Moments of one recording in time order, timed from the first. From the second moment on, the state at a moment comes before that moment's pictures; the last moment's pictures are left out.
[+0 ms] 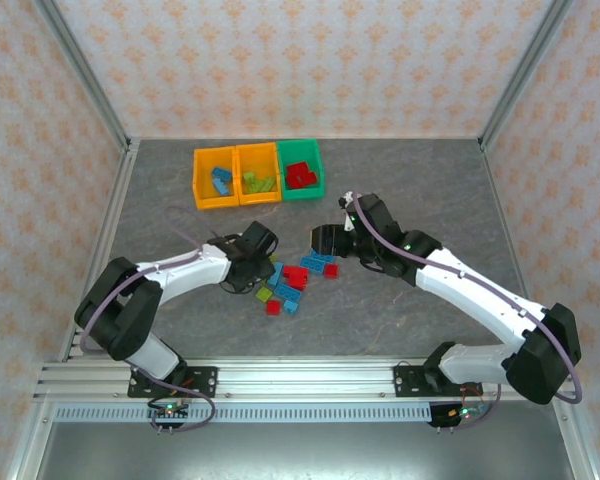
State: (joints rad) left arm -0.58 1.56 0.85 -0.55 -0.13 -1.14; right arm 0.72 1.24 1.02 -0.49 -0.04 0.59
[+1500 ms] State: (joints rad) left arm -0.32 2.28 2.13 -0.79 -0.25 -0.54; right arm 0.72 1.13 1.00 -0.57 0.03 0.64
